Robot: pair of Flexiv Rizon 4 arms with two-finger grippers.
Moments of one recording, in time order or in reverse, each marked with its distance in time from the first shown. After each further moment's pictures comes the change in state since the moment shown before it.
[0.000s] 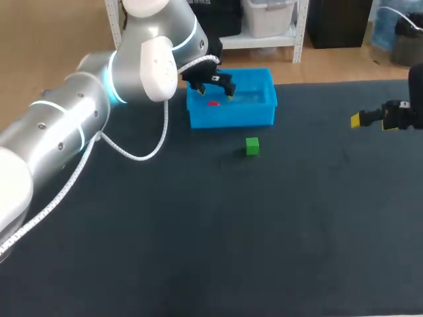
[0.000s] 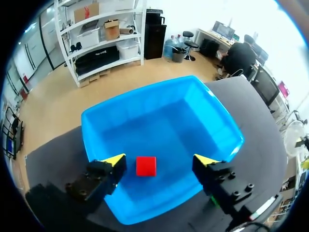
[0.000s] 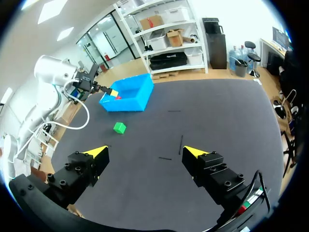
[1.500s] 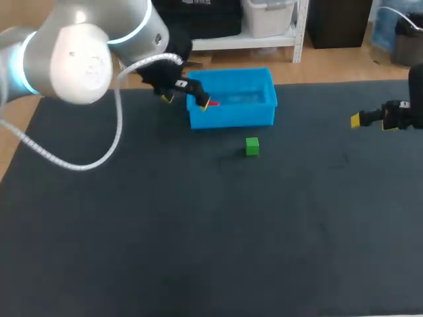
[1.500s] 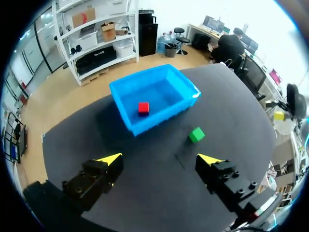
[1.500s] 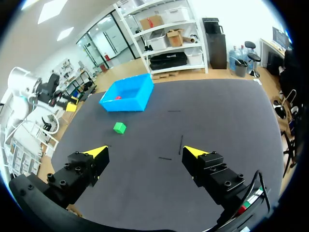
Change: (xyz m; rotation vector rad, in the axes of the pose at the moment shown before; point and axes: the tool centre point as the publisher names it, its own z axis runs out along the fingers) left arm 0.112 -0.016 -0.154 0.018 0.048 0.053; right arm 0.000 0.000 0.000 0.000 0.000 0.000
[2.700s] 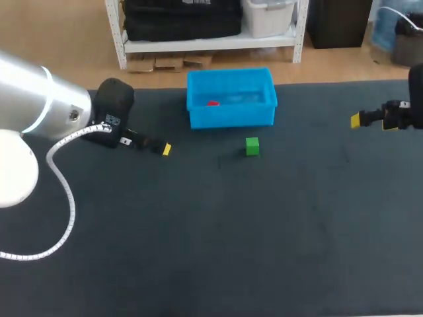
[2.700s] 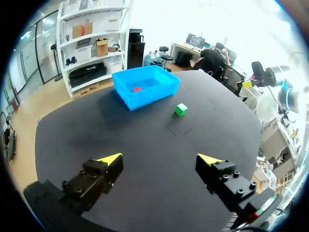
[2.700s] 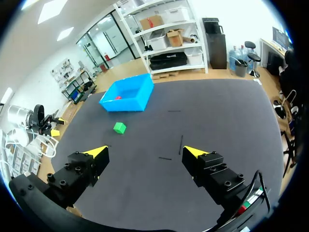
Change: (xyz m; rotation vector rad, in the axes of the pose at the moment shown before) left arm 0.112 0.004 -0.036 0.135 -0.213 0.063; right arm 0.000 0.000 0.000 0.000 0.000 0.000
